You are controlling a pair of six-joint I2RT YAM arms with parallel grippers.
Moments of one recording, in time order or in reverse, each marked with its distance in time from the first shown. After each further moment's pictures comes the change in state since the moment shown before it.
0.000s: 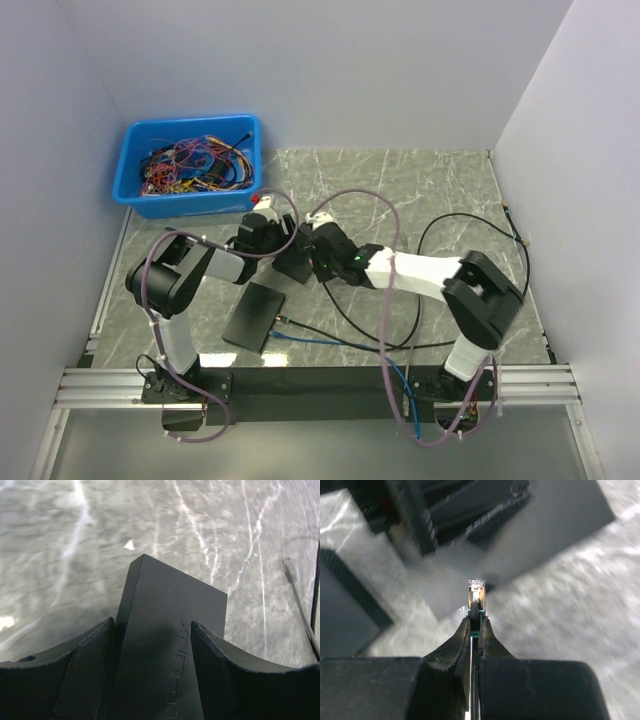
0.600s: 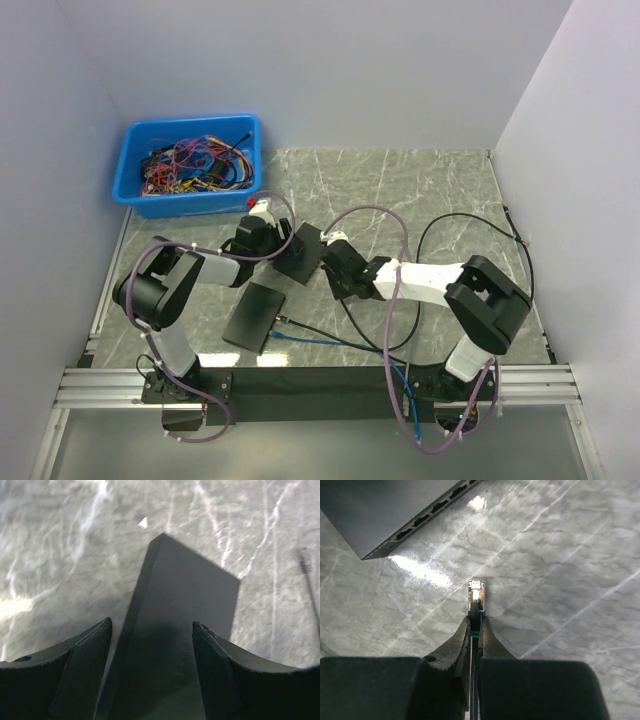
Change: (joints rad) left arm -0.012 -0.098 -0.018 -0.151 -0.045 0.014; right arm 0.000 -0.110 -0.187 -0.070 0.053 0.044
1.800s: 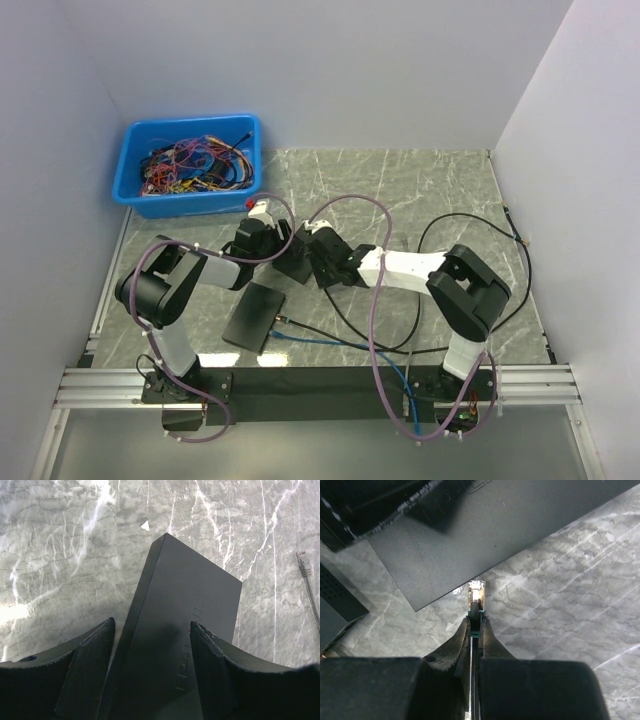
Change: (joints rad) left arm -0.002 0.019 -0.037 0.086 -0.017 -0.007; right arm 0.000 0.142 0.173 0.003 -0.058 -0.012
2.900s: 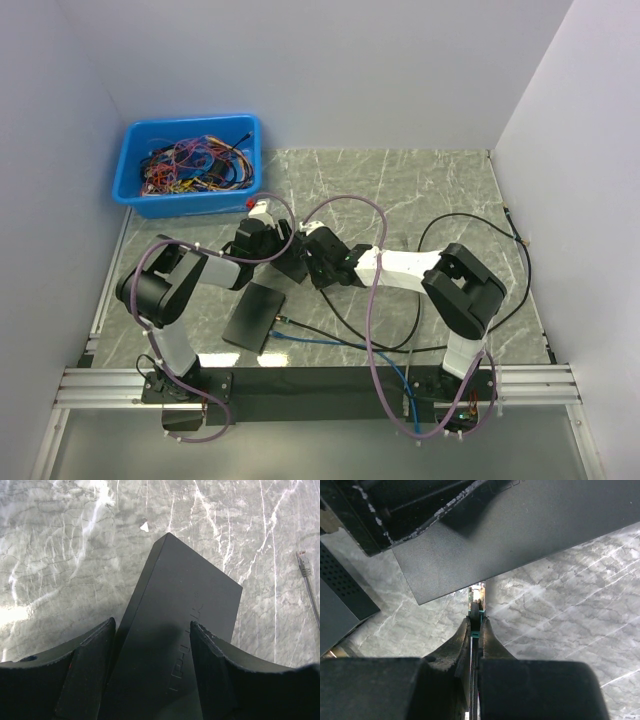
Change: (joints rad) left arm 0.000 0.005 0.000 0.008 0.004 0.005; right arm 0.011 0.029 0.023 0.019 -0.050 -0.041
